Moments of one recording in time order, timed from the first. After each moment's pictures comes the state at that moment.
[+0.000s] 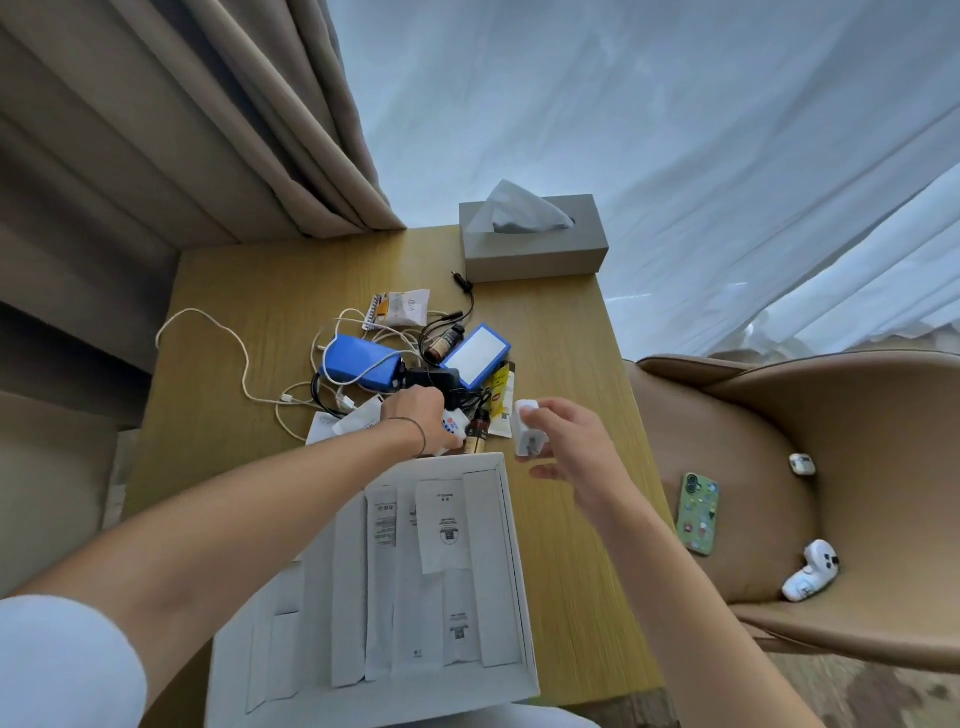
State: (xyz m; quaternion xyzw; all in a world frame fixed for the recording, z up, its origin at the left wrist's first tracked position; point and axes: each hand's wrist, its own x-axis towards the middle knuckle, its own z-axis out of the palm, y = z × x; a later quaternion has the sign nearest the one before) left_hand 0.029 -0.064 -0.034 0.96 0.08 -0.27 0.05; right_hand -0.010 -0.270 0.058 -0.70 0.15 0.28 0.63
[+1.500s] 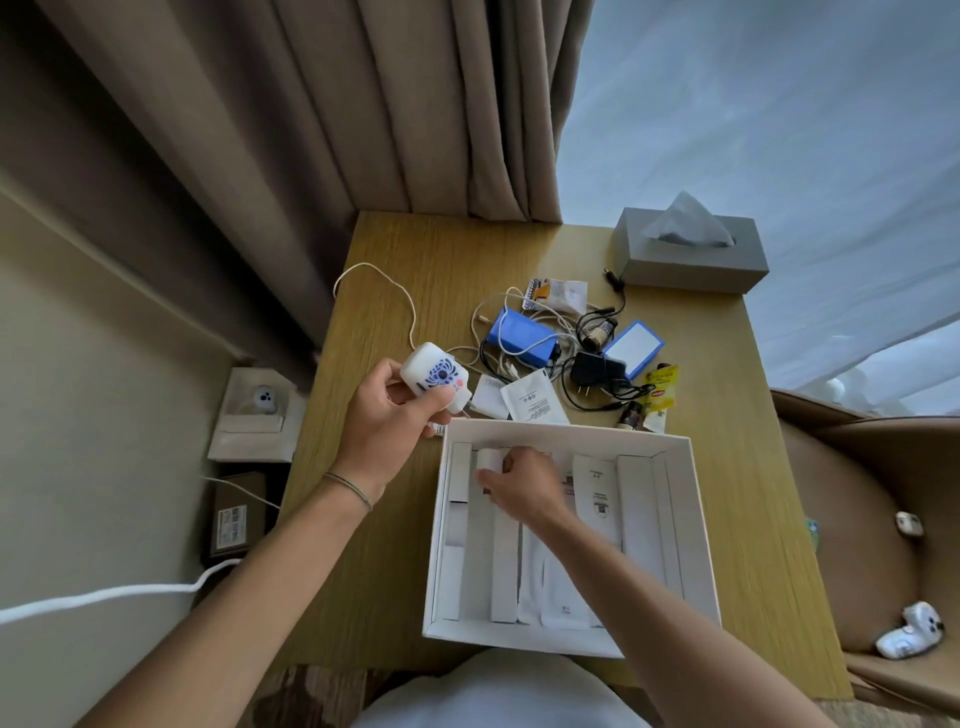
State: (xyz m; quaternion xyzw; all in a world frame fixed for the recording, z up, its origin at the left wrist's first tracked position) left_hand -0.163 0.113 0.079 0.67 0.30 0.06 0.67; right_hand -0.119 -0.056 -0.022 -0.89 -0.01 0.33 0.32
